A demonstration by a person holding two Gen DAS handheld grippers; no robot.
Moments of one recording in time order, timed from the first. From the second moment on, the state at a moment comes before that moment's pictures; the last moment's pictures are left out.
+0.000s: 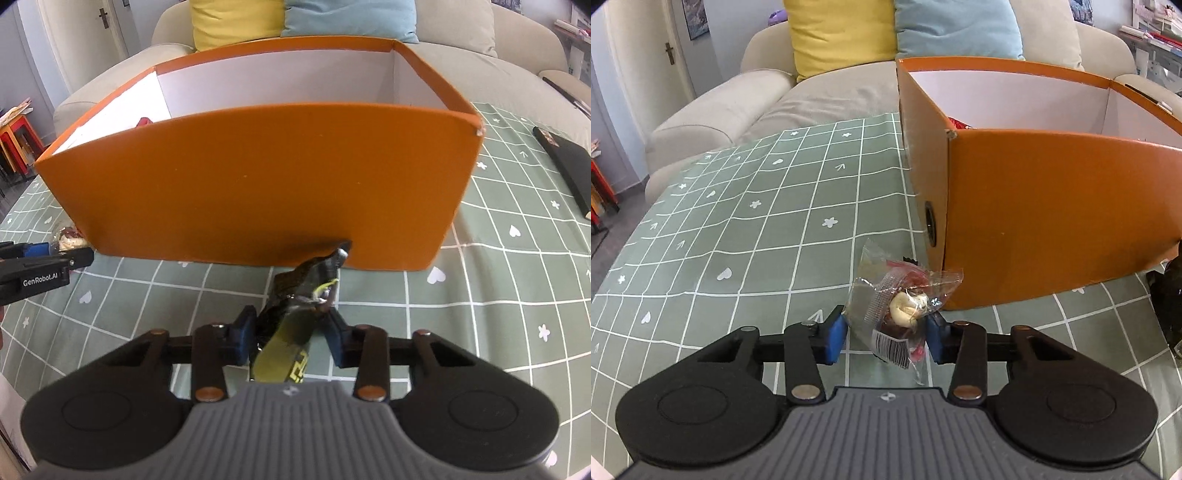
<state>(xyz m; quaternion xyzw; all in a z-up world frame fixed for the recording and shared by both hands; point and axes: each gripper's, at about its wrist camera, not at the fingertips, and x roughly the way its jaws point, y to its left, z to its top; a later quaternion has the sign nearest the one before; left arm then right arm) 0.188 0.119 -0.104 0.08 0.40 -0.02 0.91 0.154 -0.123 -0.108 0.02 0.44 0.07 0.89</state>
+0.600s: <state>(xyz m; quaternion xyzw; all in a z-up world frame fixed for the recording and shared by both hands) 0.132 0.075 -0.073 0.05 0.39 -0.09 0.92 0.123 -0.158 -0.097 0.02 0.44 0.08 0.89</state>
